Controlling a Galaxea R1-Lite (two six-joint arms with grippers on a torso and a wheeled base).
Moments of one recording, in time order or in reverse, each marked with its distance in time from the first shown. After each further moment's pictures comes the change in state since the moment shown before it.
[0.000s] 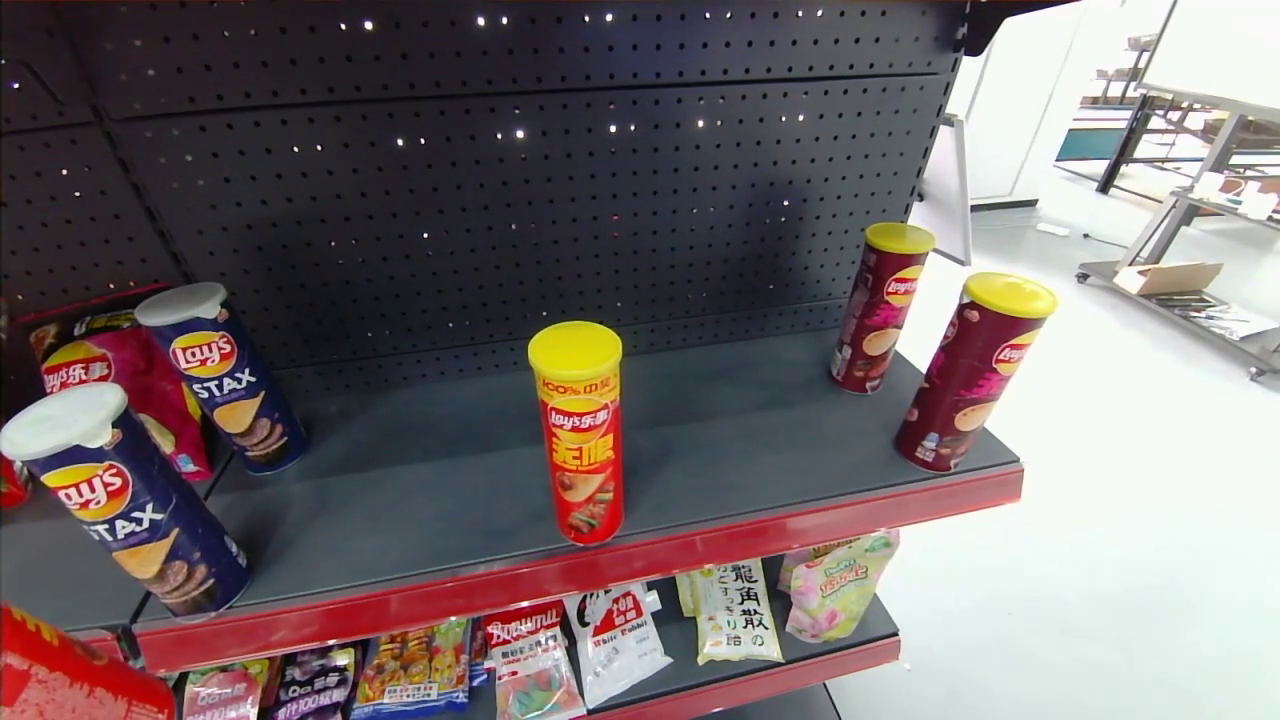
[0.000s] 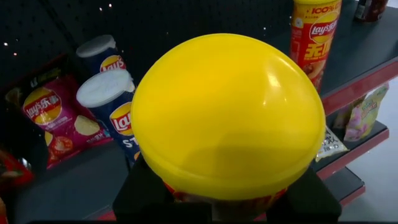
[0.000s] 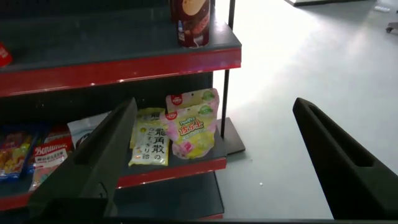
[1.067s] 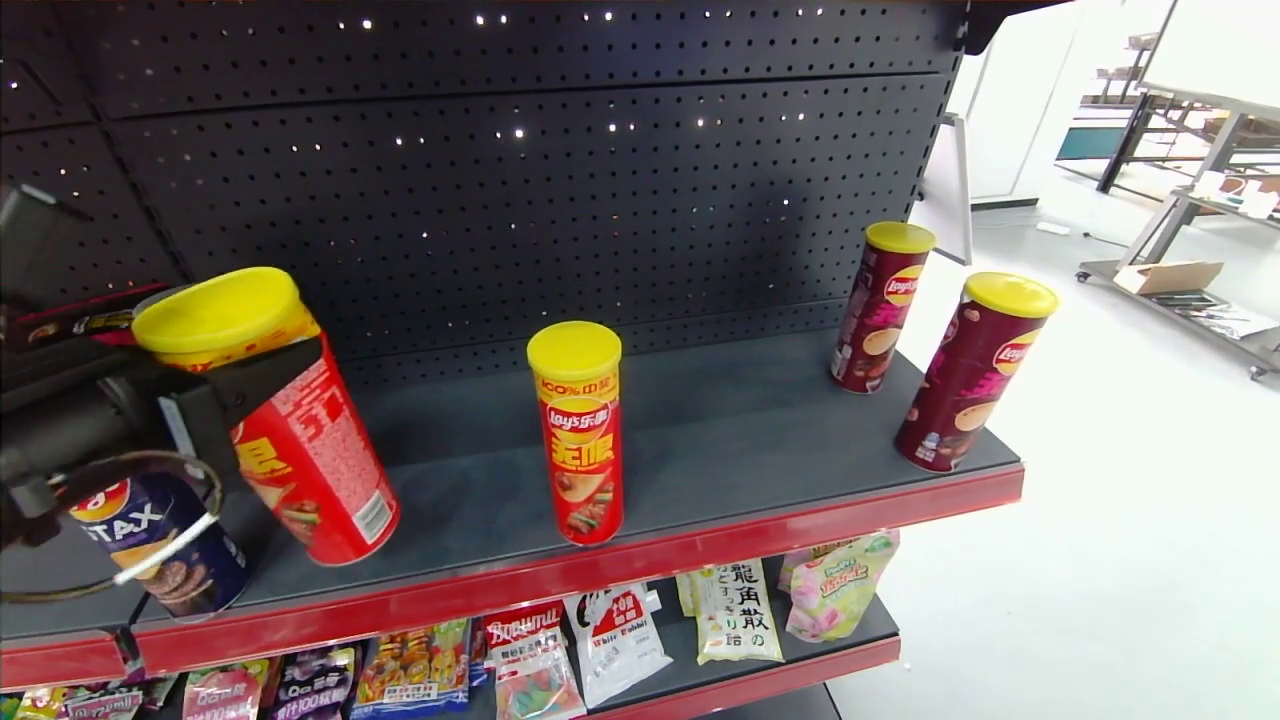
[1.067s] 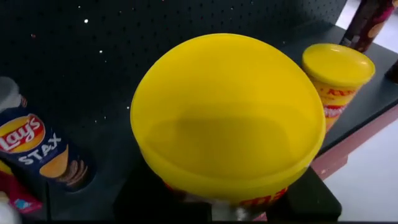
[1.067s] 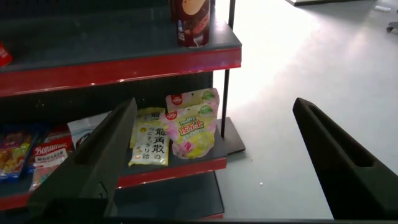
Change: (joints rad) left arm -0.036 0.737 -0.145 -0.516 -0.057 -0.155; right arm 0.000 -0.002 0.000 0.001 0.000 0.000
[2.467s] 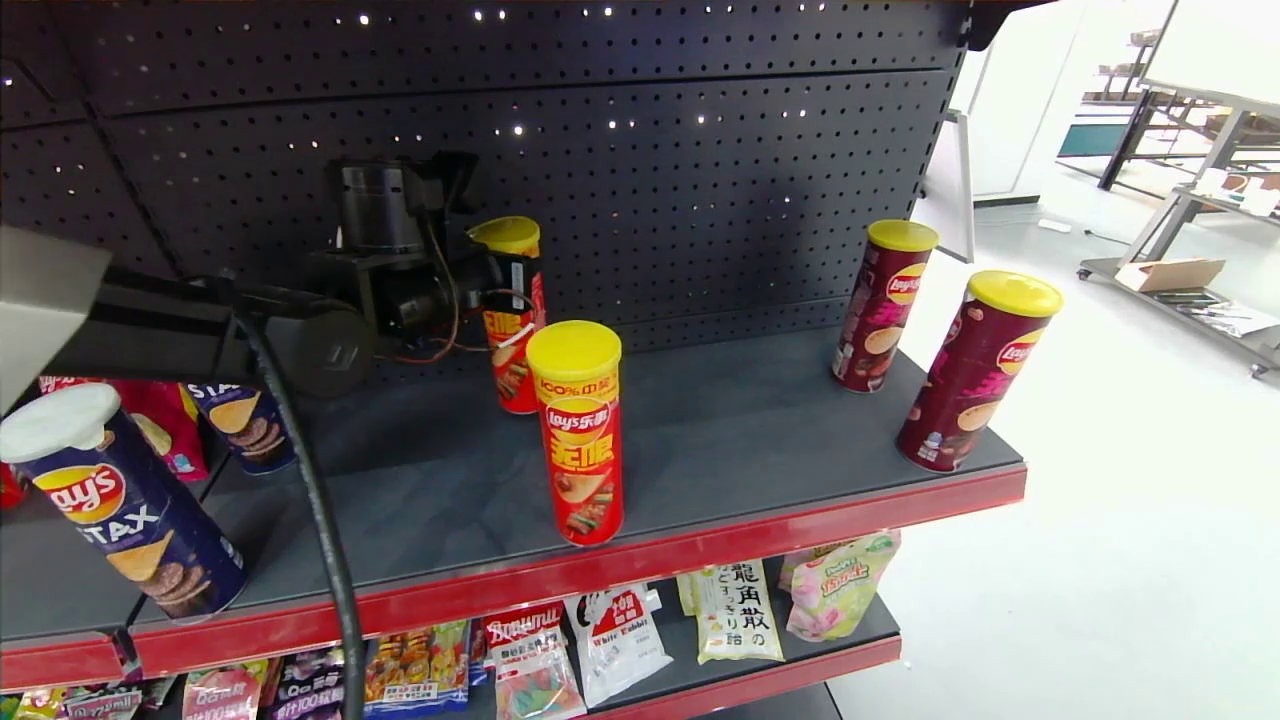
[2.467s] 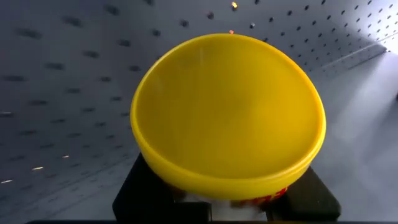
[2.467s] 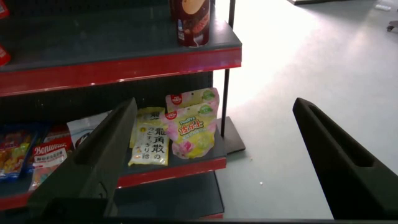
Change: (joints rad) left arm -0.092 0.830 -0.726 -0.057 0.107 -0.038; right arm 0.000 -0.001 0.000 -0.001 -0.001 0.000
